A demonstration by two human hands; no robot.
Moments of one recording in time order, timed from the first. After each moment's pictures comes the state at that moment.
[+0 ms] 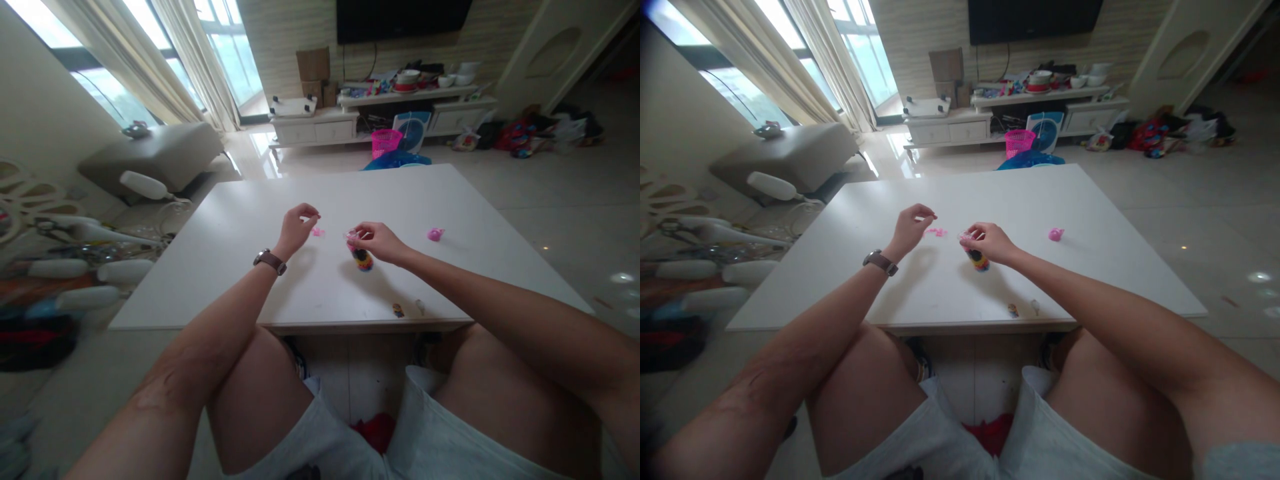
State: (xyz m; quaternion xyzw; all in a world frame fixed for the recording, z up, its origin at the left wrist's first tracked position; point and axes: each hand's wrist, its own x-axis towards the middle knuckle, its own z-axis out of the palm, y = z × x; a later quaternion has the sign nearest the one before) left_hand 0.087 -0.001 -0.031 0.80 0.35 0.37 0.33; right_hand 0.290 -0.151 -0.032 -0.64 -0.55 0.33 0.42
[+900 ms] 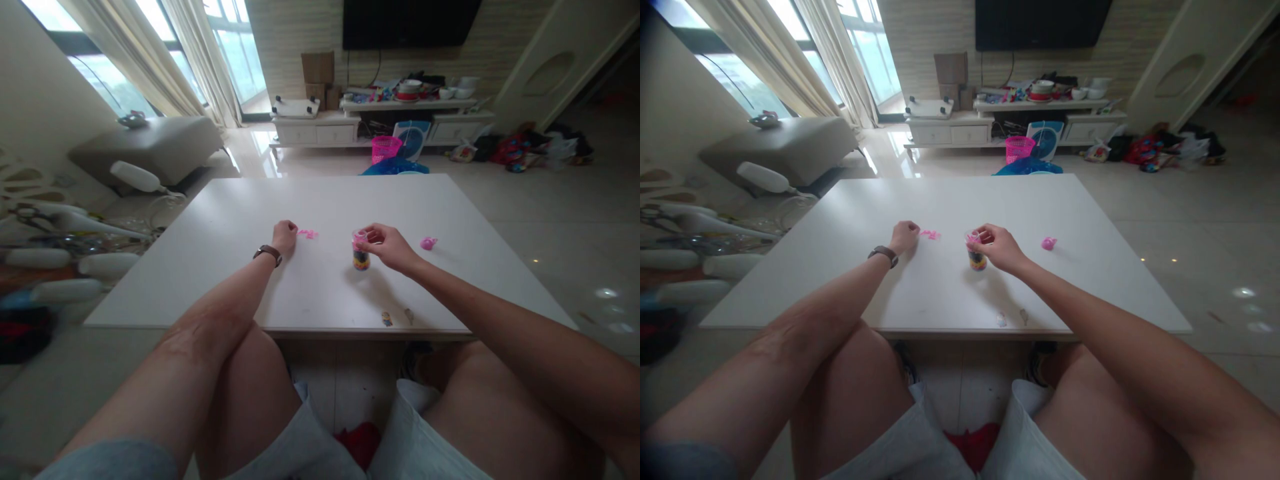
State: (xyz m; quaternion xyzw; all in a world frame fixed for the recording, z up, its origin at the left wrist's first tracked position) left_hand 0.083 0.069 -0.106 0.75 0.57 0.22 0.24; right_hand 0.315 -0.170 -0.026 -0.63 -0.53 0.32 0.47
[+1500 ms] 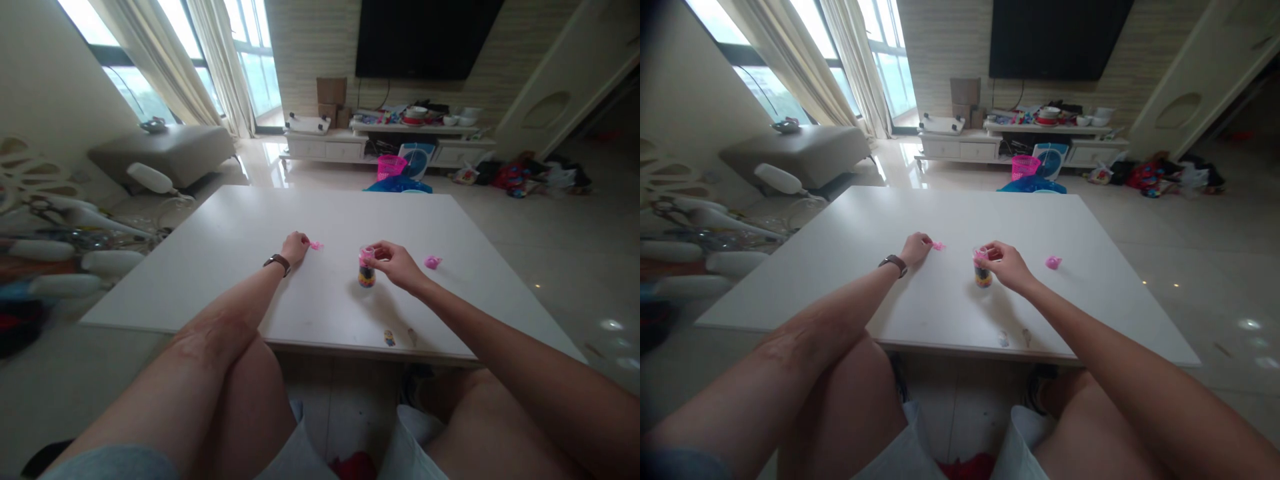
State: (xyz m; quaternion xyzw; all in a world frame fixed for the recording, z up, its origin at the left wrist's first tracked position) left_hand 0.092 0.068 -0.119 0.80 0.54 0.19 0.20; right_hand 0.318 -0.173 -0.028 -0.64 -0.52 0.32 0.47
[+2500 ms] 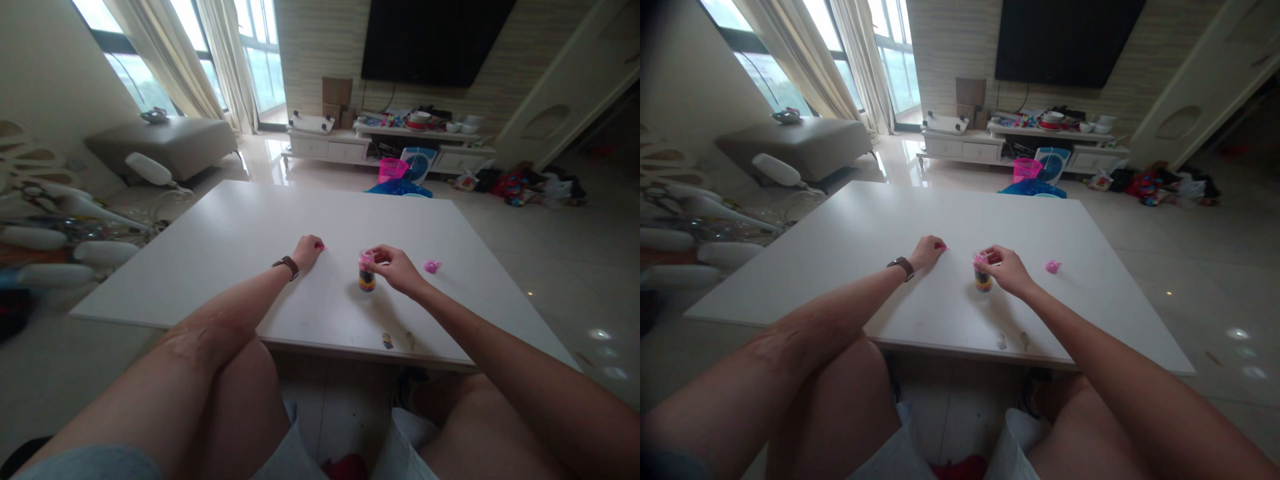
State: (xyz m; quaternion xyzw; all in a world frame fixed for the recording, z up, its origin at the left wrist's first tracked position) left_hand 0.118 0.038 -0.116 0.86 0.41 0.20 0.23; right_hand 0.318 -0.173 -0.030 -0.65 -0.54 0.31 0.44
